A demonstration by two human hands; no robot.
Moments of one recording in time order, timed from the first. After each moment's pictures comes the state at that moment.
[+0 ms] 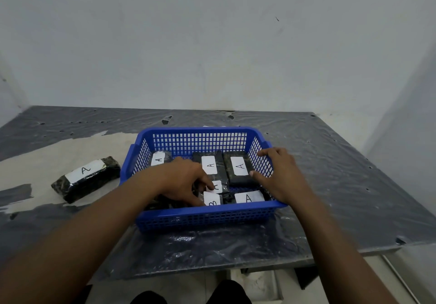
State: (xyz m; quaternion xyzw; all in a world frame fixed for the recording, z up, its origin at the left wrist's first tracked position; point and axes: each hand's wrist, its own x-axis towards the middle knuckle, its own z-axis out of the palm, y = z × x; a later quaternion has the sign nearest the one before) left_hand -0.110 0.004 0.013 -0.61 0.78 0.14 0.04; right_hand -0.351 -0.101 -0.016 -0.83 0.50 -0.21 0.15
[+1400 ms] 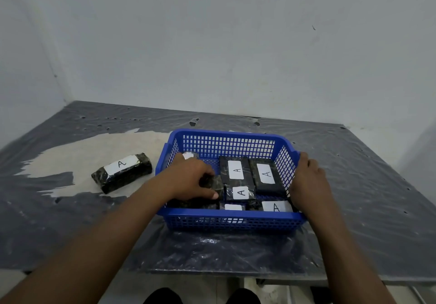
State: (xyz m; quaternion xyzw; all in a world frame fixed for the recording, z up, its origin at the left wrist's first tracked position) left_hand -0.072 0.032 -0.004 -0.72 0.69 0.04 -0.05; right_hand -0.328 -0.089 -0.013 -0.80 0.57 -0.16 0.07
